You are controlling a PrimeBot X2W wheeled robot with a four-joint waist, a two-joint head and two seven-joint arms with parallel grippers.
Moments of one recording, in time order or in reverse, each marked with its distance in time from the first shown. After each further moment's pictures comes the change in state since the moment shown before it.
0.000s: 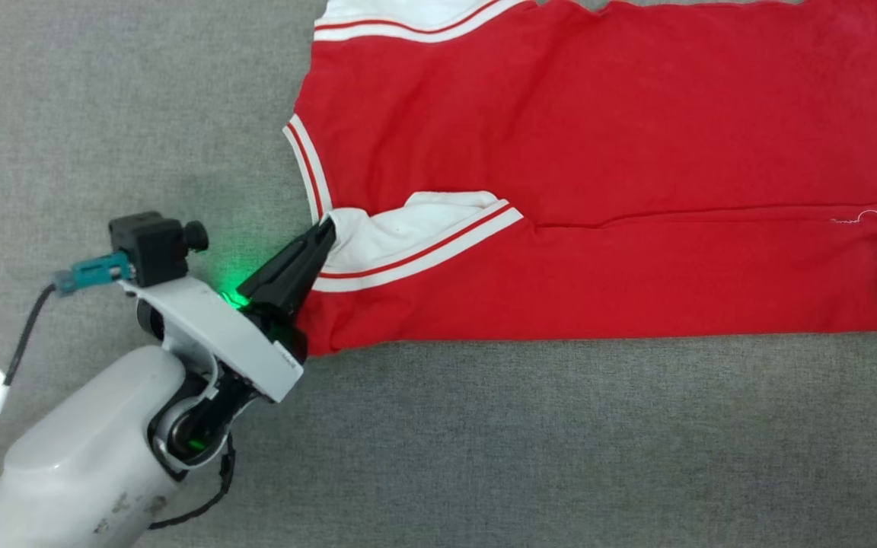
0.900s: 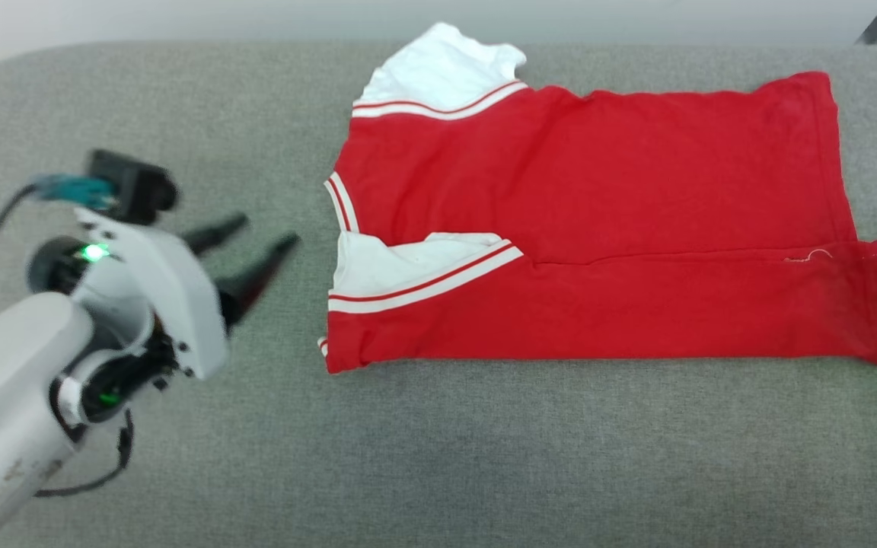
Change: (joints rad) left arm -0.204 0.216 -0.170 -0.057 0.022 0.108 0.351; right arm 0.049 -0.038 0.046 -0.030 -0.010 0.000 -0.164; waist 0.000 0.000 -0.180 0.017
